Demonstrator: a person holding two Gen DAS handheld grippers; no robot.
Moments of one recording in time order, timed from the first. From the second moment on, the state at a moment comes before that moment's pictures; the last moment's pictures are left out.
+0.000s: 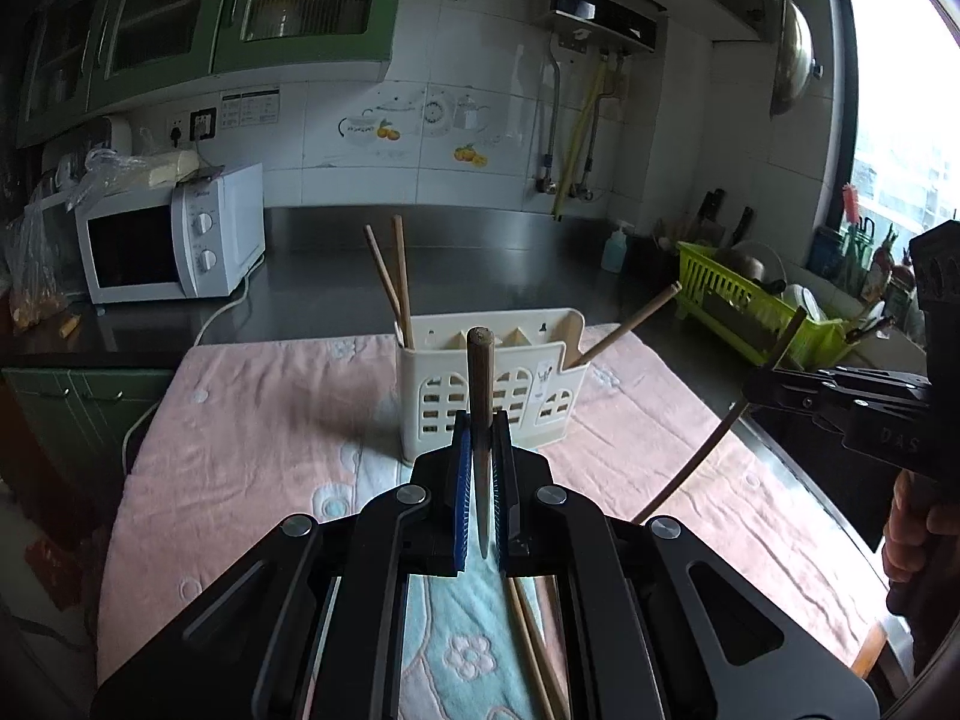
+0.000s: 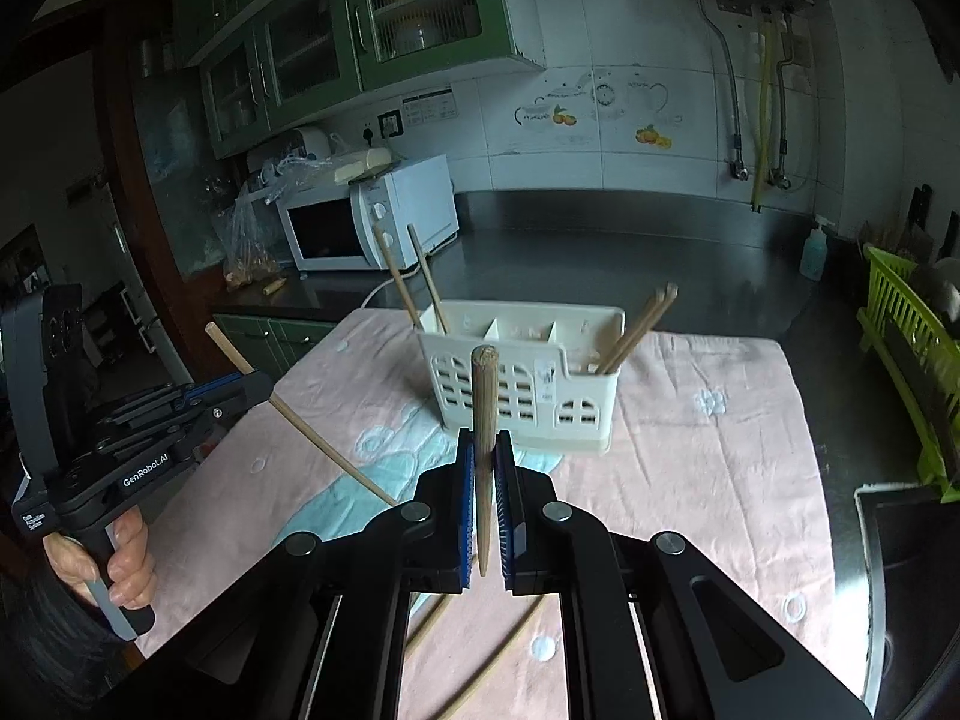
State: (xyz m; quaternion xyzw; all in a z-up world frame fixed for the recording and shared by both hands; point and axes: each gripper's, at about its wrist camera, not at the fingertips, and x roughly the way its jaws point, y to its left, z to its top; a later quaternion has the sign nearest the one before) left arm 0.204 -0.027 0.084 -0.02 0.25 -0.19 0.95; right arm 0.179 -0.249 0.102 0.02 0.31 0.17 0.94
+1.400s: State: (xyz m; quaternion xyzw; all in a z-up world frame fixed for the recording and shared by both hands) left arm 0.332 -0.048 0.136 -0.02 0.21 -0.12 0.97; right arm 0.311 -0.270 0.138 -0.01 0.27 0.11 0.96
